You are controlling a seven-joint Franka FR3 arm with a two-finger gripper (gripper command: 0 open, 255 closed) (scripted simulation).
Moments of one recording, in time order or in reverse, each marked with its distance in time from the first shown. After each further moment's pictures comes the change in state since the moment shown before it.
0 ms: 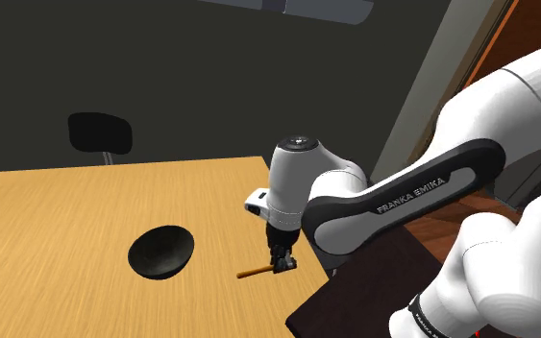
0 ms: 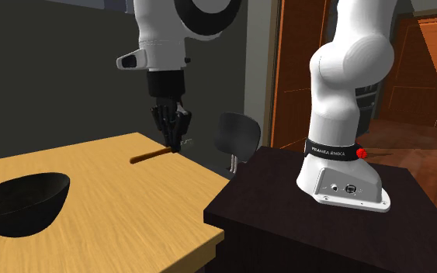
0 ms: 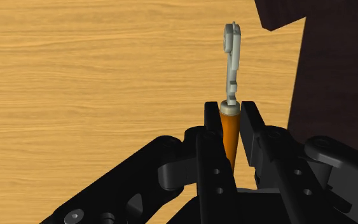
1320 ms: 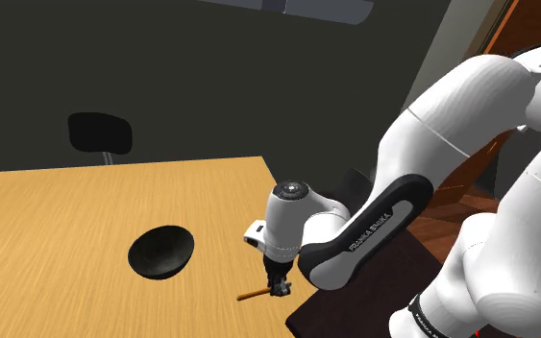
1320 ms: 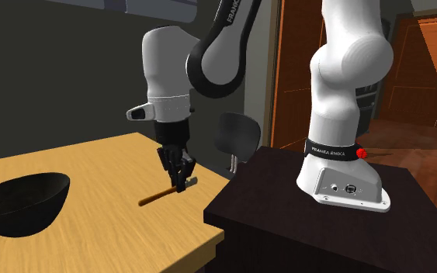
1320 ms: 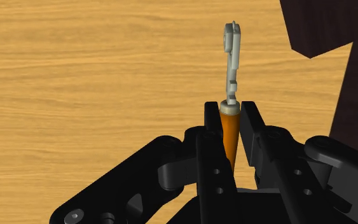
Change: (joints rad) arm -0.015 0.271 0.003 -0.060 -0.120 0.322 0.085
